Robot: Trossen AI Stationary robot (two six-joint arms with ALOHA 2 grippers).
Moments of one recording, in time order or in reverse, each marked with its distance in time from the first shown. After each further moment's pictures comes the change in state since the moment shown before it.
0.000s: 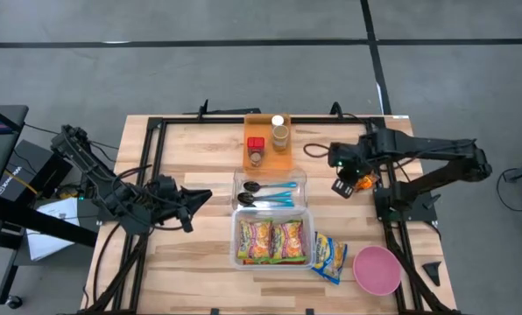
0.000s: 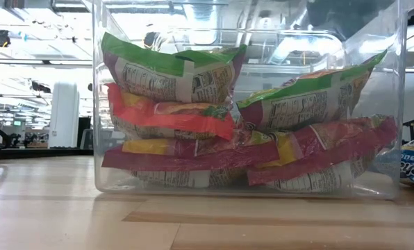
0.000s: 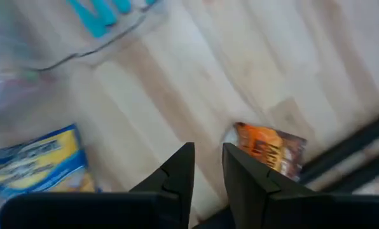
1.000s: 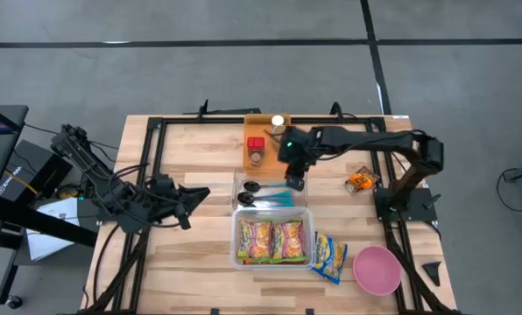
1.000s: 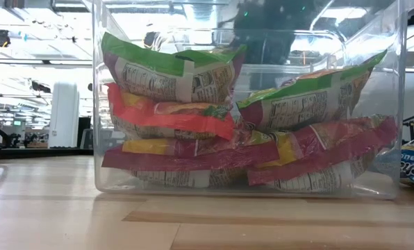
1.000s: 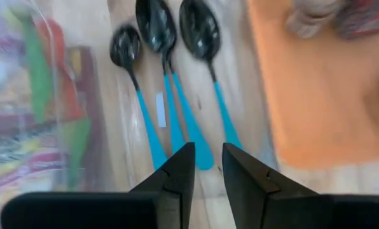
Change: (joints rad) left arm -0.007 -0.021 0.000 0.003 -0.024 -0.022; right arm -0.196 0.429 0.005 0.689 -0.369 -0.481
